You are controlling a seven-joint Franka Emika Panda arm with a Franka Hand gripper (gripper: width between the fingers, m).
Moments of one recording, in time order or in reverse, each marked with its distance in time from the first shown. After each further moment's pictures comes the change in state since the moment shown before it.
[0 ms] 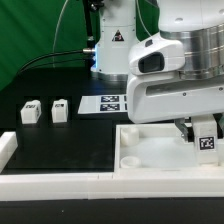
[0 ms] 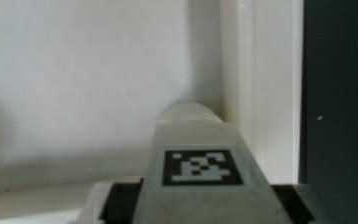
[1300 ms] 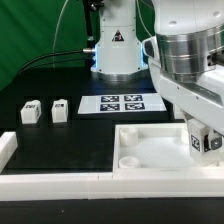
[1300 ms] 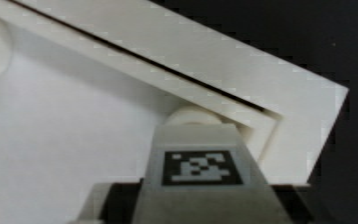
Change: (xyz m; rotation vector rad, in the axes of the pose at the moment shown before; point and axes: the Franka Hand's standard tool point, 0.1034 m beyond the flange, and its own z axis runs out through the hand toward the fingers) arm 0.002 0.000 0.002 0.025 -0.029 1.269
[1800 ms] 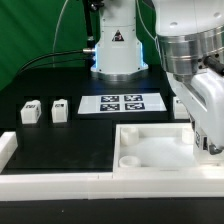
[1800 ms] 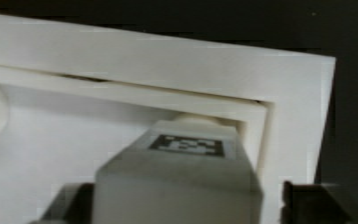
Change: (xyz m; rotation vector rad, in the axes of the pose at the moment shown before) arm -0.001 -0.001 0.001 0.005 0.001 0.090
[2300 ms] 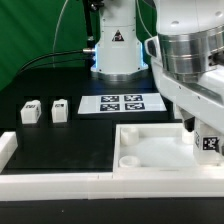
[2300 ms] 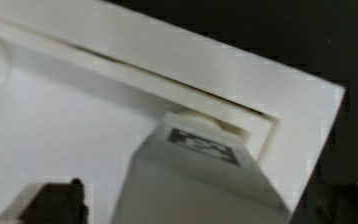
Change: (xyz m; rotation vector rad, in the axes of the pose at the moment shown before) arm -0.002 0.000 -0.002 -0.008 0.001 -0.379
